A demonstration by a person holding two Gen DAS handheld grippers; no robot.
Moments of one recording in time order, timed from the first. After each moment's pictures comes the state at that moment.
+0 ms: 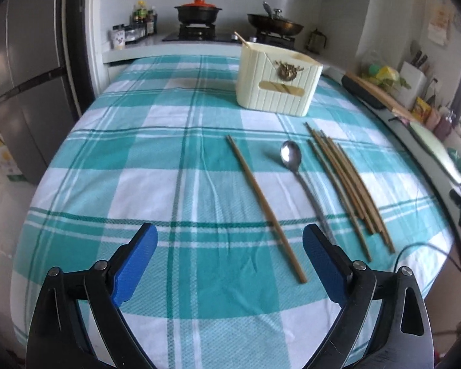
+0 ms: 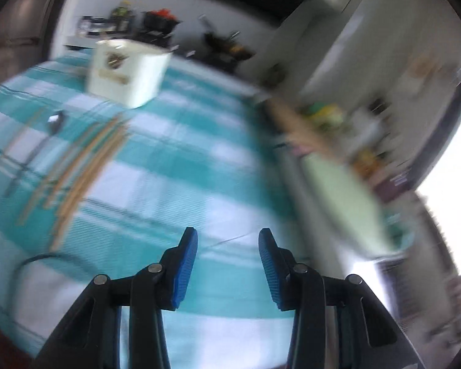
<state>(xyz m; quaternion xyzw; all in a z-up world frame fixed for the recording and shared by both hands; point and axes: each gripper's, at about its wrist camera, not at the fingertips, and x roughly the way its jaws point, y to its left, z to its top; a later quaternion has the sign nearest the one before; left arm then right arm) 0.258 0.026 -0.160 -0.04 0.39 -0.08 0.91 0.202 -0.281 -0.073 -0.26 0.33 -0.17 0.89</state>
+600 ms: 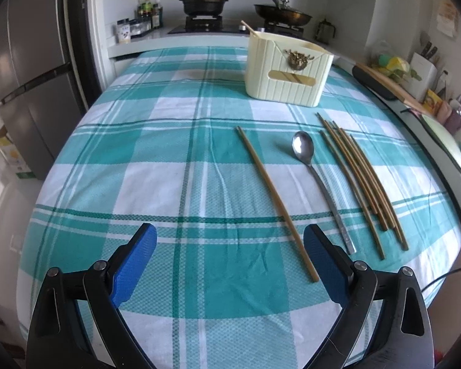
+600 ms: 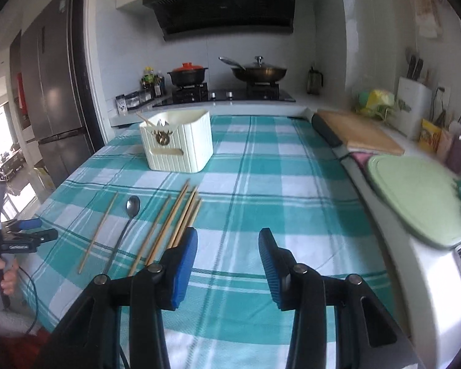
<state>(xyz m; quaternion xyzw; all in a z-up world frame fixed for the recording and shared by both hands) 0.262 0.023 -0.167 -0.02 0.41 -0.05 0.91 0.198 -0.316 -0.018 -0.03 0.31 0.05 0.95</state>
